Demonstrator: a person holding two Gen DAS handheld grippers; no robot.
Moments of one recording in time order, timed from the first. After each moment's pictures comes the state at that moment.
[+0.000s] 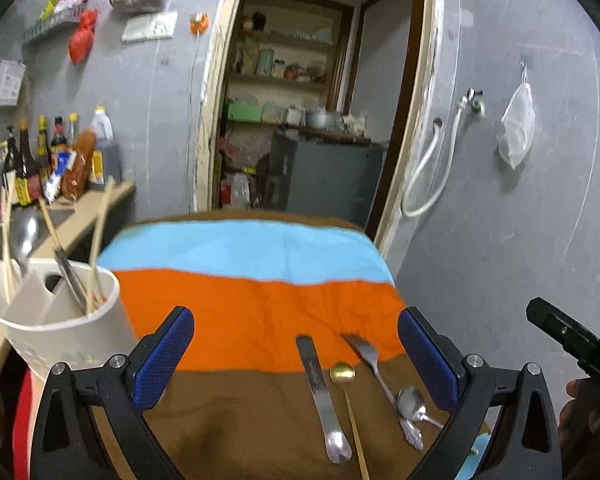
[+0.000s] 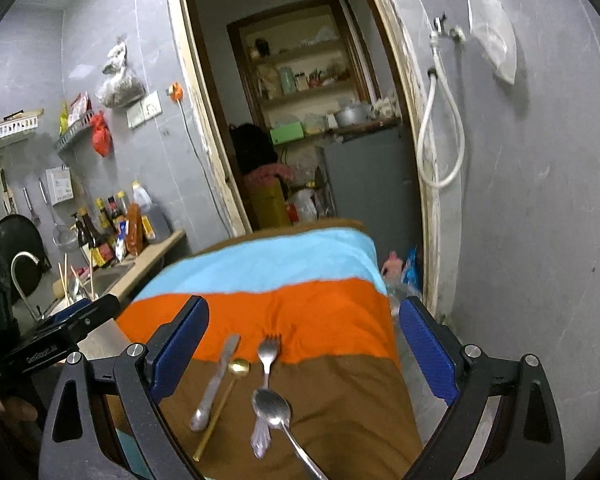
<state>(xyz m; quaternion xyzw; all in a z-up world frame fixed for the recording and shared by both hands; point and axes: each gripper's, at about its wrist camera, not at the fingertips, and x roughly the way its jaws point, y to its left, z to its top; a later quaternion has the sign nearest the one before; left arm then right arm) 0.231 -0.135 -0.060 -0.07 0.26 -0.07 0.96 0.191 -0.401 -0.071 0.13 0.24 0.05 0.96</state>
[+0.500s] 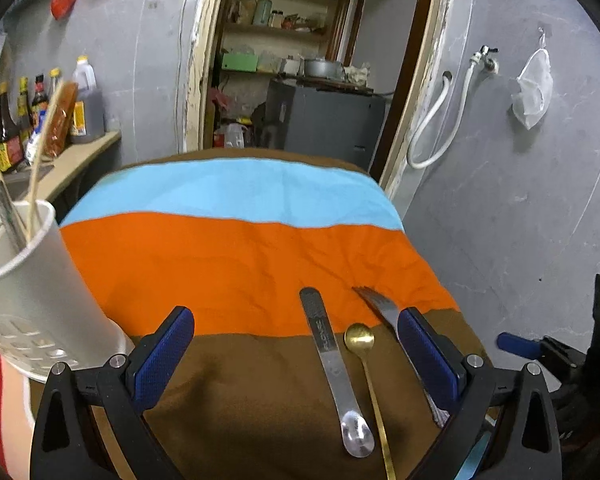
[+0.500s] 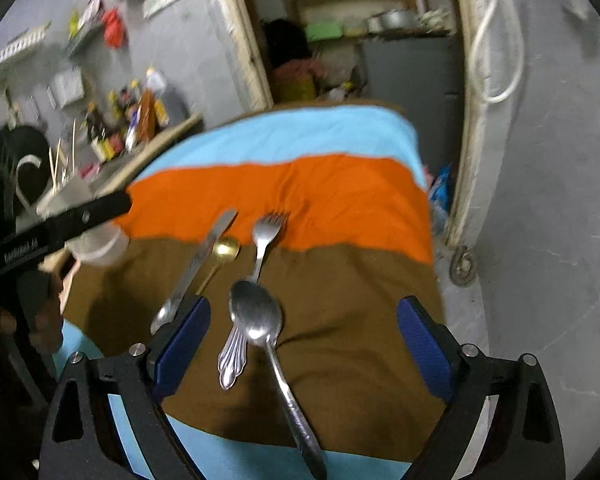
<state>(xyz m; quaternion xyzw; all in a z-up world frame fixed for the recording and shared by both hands) 0.268 -0.136 -0.109 -0.07 0.34 -0.09 0.93 0.233 -0.361 -0.170 0.05 0.41 0.14 0.90</state>
